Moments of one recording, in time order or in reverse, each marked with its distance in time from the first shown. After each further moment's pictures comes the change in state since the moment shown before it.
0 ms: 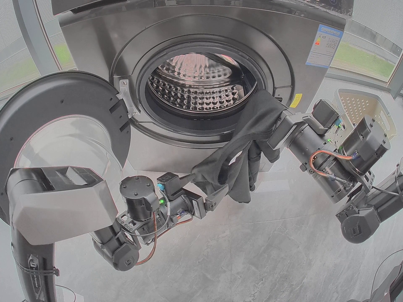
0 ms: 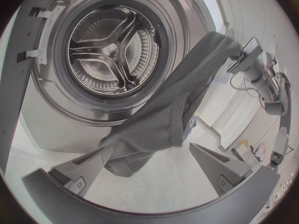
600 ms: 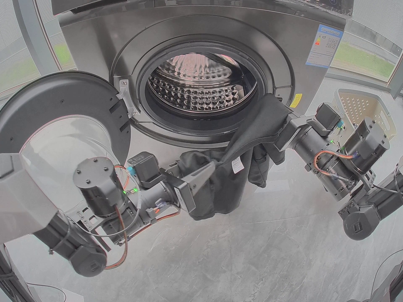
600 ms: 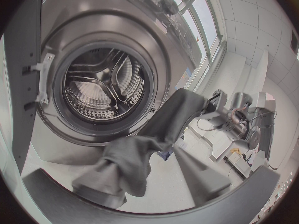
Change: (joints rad) left arm -0.046 -0.334 0.144 0.087 0.003 -0.031; right arm -0.056 0.007 0.025 -0.009 0.037 -0.018
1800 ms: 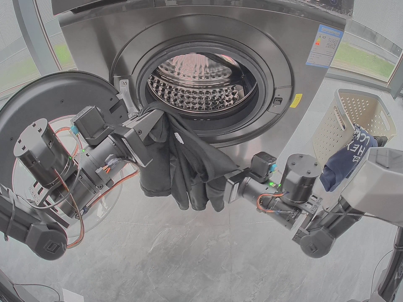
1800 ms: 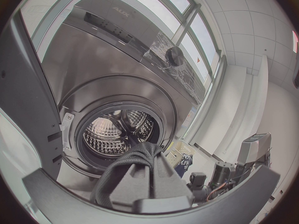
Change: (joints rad) left arm 0.109 -0.241 -0.032 0.058 0.015 -0.007; right arm 0.112 0.283 -0.079 0.142 -0.026 -0.069
